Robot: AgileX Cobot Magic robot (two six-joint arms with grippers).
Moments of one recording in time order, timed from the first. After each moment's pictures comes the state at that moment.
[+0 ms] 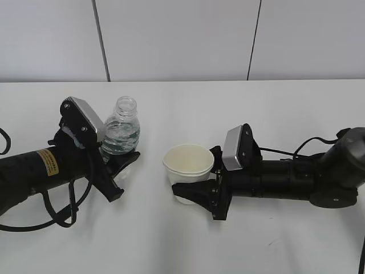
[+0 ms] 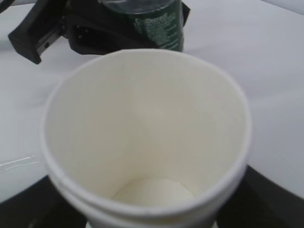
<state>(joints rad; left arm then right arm) -0.33 1.93 -0.61 0.51 -0.92 0.17 0.21 2.22 -0.87 -1.07 -1.14 0.23</state>
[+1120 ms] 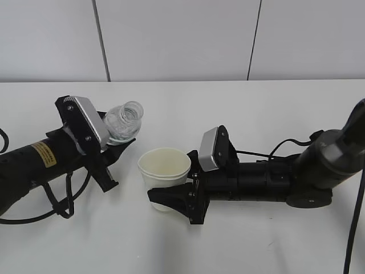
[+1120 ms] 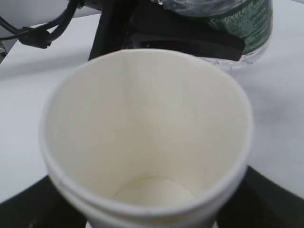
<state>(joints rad) -0.33 1.93 -0.61 0.42 -1.04 0.56 0.33 2.25 -0.93 -1.04 -1.15 0.33</state>
